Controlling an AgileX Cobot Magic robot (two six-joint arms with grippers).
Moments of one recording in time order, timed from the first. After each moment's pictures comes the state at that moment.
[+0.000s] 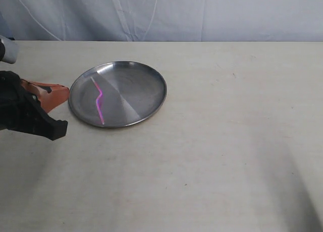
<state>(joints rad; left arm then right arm) -0.36 0.96 -0.48 -0.65 0.12 0.66 -0.06 0.01 -0.01 0.06 0.39 -0.02</state>
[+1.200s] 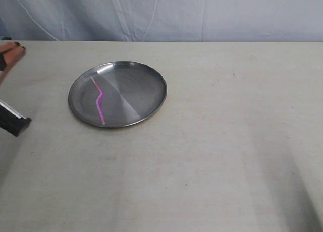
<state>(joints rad) -0.36 0.74 -0.32 -0.29 -0.31 0.84 -0.06 0.01 0.00 0.06 0.38 0.02</state>
